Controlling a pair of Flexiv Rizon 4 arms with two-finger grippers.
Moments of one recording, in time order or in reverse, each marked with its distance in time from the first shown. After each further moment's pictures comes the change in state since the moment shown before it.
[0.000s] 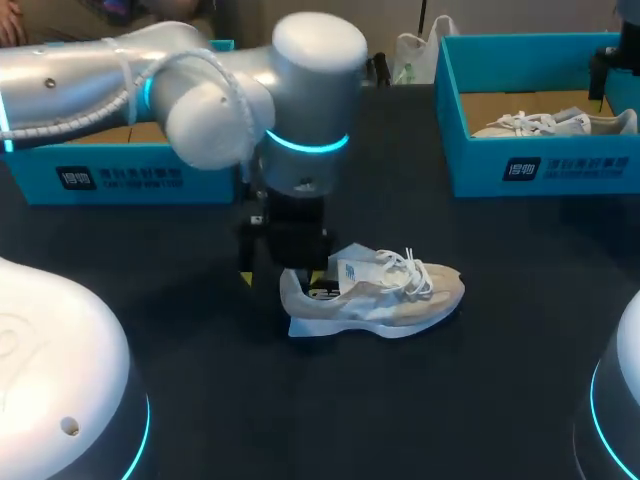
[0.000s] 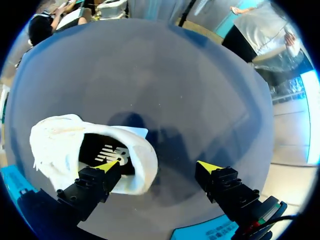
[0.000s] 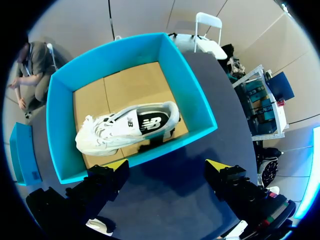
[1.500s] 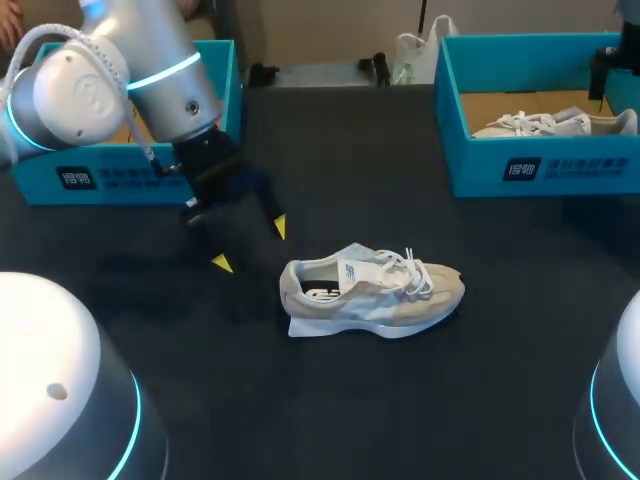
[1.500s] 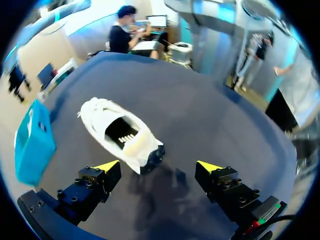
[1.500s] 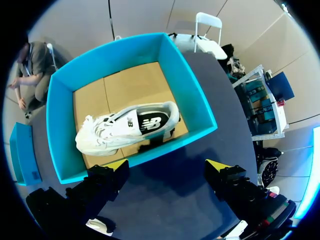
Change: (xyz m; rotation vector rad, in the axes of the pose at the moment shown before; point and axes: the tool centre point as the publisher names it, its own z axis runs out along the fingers) left arm 0.040 0.020 -0.027 0.483 -0.376 -0.470; right arm 0.000 0.000 0.000 0.000 0.000 0.000
